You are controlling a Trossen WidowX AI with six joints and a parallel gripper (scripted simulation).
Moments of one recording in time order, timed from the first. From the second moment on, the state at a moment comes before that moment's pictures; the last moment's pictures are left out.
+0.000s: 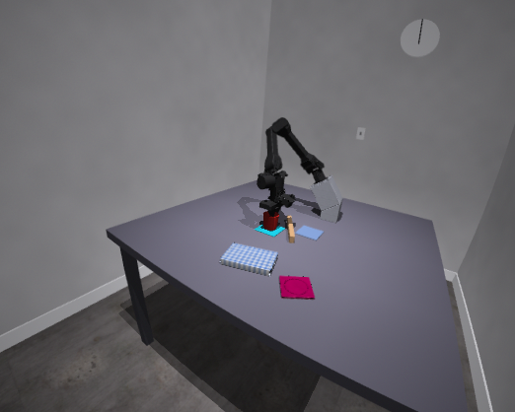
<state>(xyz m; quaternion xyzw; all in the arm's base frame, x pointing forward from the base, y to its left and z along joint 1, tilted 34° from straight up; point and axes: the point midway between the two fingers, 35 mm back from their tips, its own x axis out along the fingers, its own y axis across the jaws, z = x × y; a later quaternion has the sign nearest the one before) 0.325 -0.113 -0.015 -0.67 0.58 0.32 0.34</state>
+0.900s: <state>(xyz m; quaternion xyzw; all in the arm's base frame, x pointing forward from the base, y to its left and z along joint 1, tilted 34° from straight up) 0.317 -0.087 0.013 -0.67 0.57 0.34 0.33</state>
